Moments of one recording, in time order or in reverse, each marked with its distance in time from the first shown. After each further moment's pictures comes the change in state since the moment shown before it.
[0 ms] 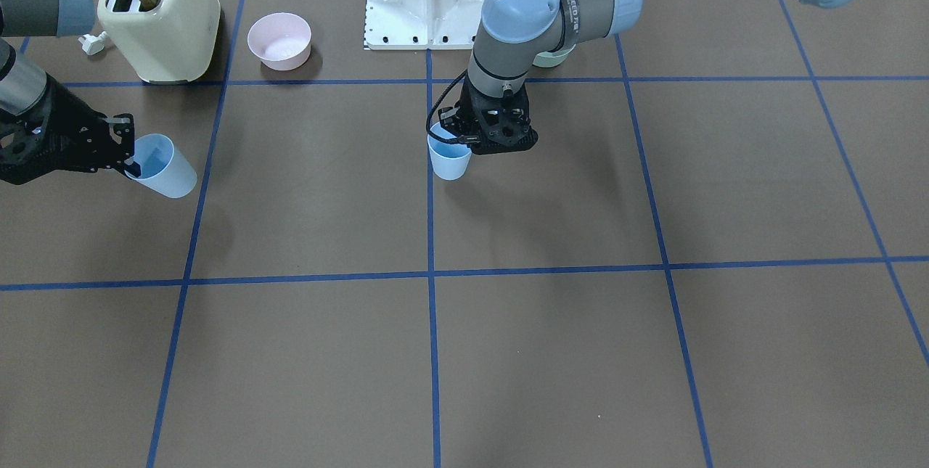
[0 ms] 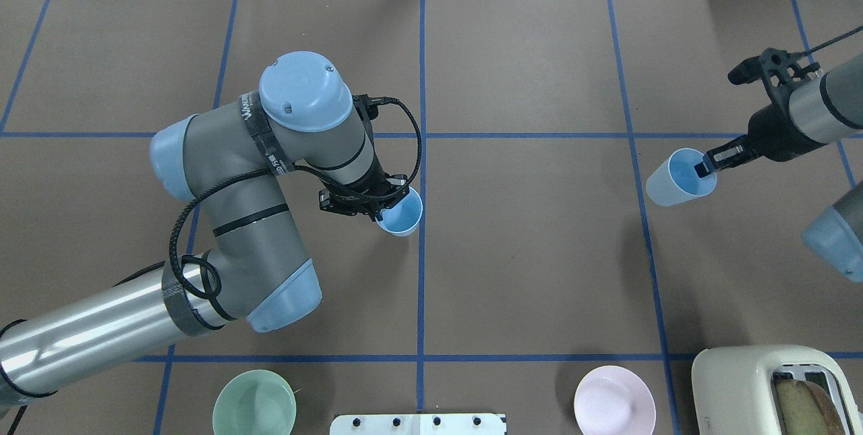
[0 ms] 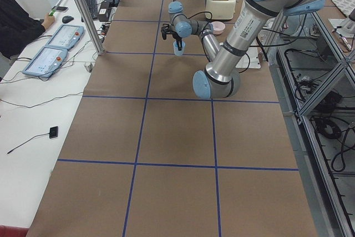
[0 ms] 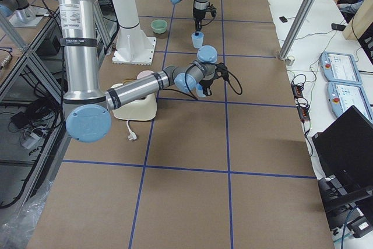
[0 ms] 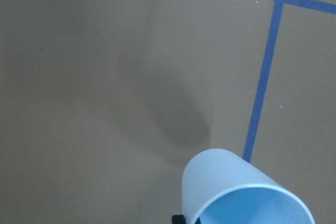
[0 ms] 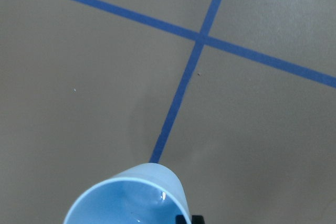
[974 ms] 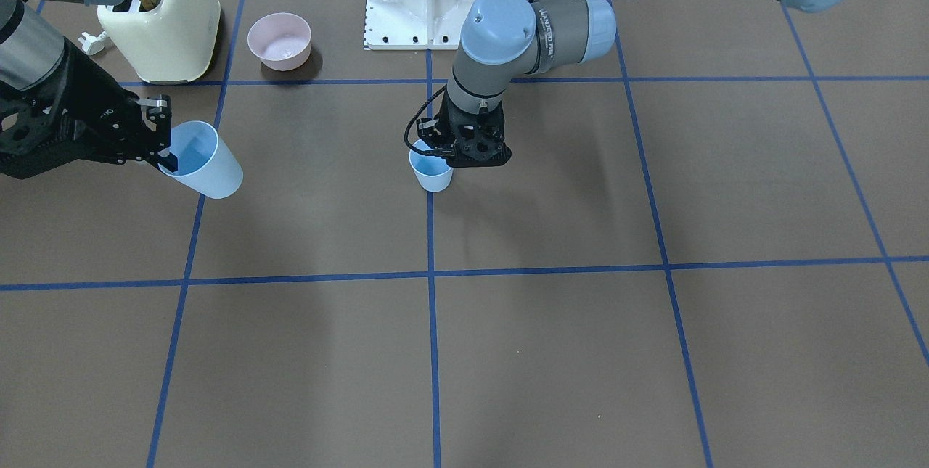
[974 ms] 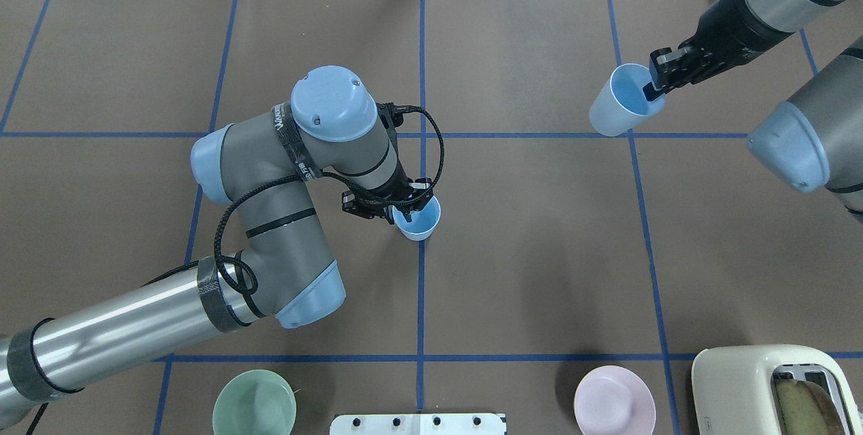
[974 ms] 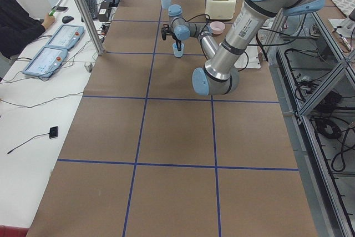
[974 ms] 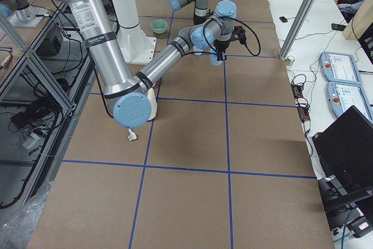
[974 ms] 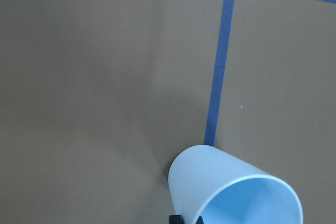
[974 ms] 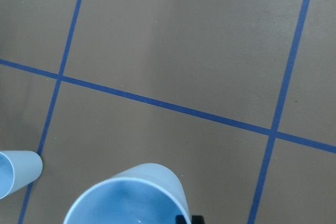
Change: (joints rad) left arm 0.020 -0.035 0.085 -0.099 0.002 0.011; right arm 0.037 0.305 0.064 -0.365 0.033 0.062
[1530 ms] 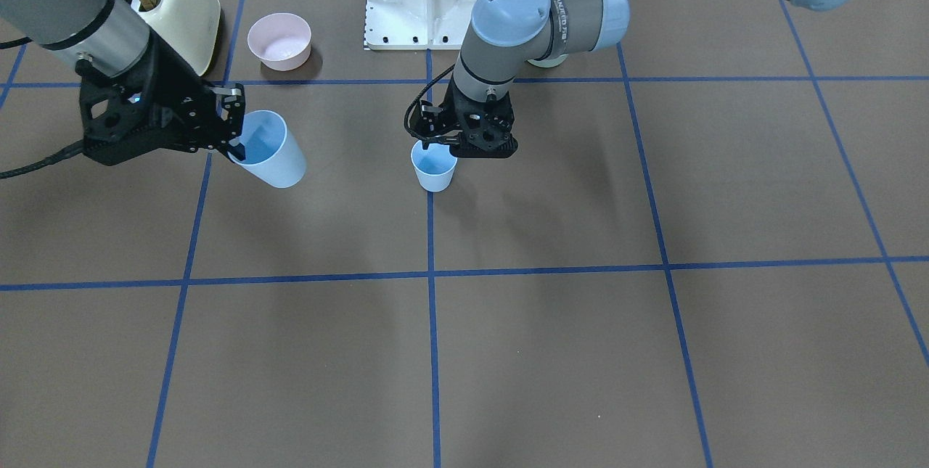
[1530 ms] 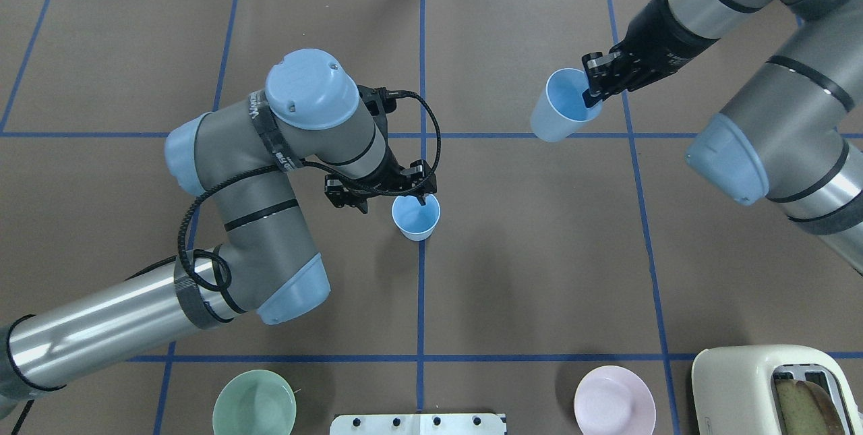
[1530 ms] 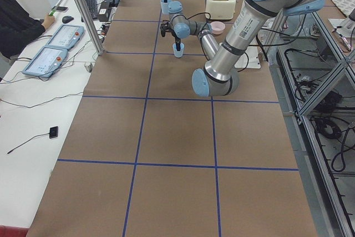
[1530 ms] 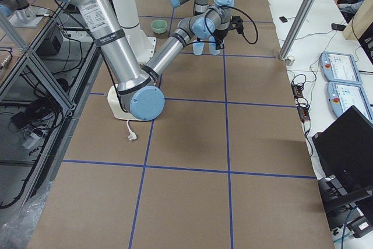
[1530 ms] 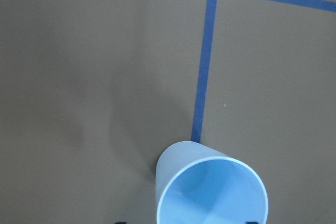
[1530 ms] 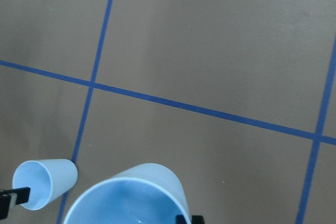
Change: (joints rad) left arm -0.040 0.045 -0.095 0.010 -0.003 0.048; right arm -0.116 0.124 -0.014 -0.012 -0.066 0.161
